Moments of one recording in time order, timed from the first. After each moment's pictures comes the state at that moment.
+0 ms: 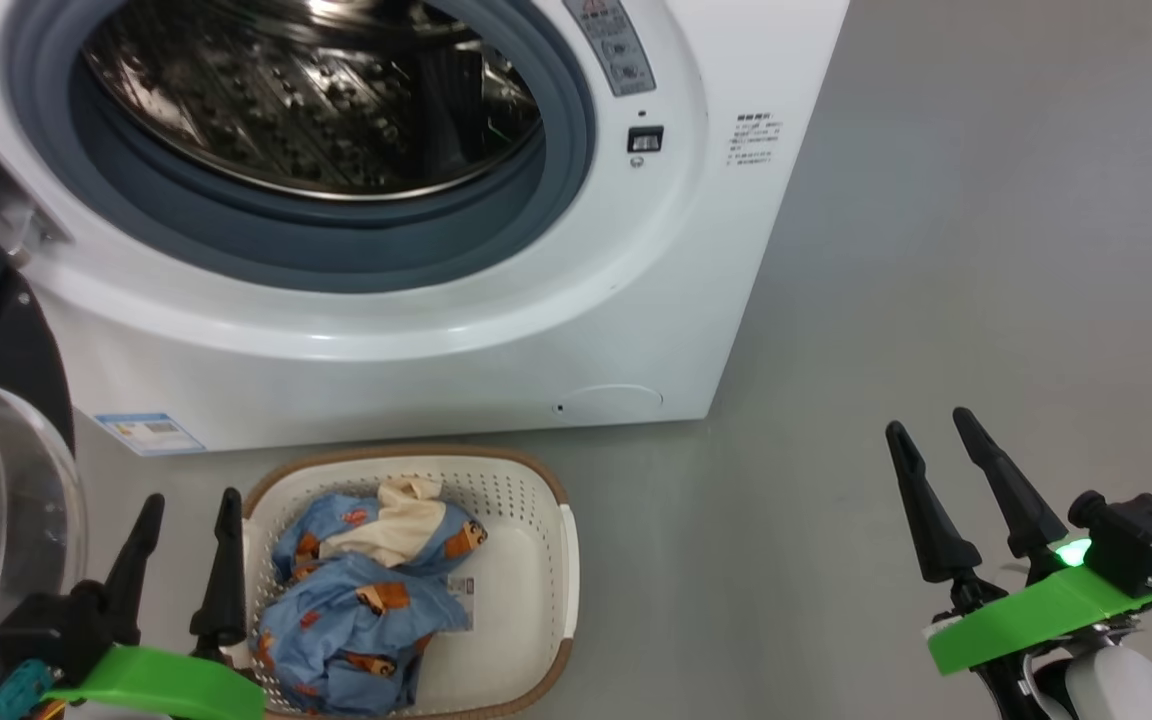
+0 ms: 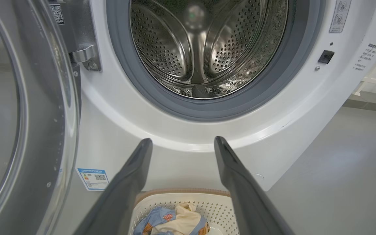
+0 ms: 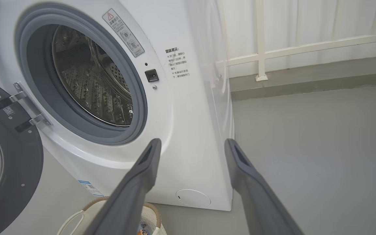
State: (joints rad) left arm -0.12 0.20 -0.14 0.25 -0.43 -0.07 -0.25; right arm -0.13 -0.24 0.14 0.13 0.49 0.13 -0.25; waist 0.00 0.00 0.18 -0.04
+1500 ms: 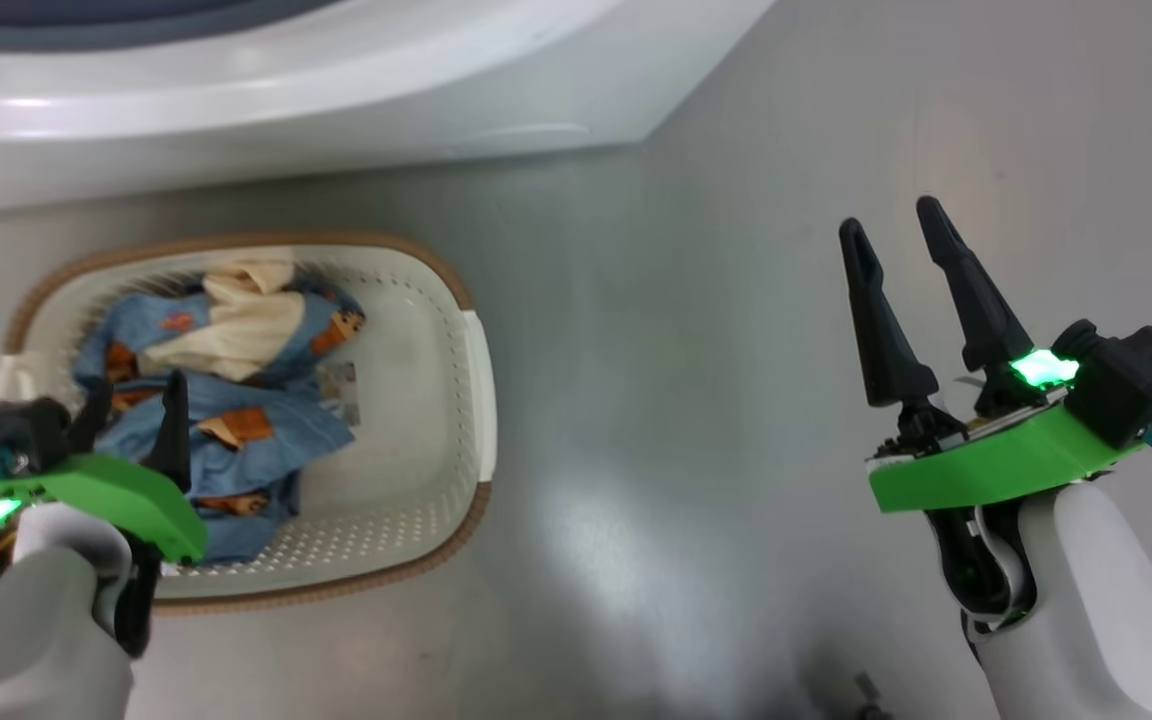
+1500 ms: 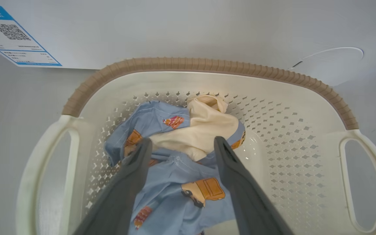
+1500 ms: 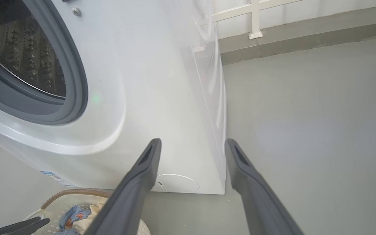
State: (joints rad) left arm -0.69 0.26 -0.34 0.98 -0.55 -0.13 -0.25; right arm -0.40 -0.14 0.15 0.07 0.43 0.13 -0.25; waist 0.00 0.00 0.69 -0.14
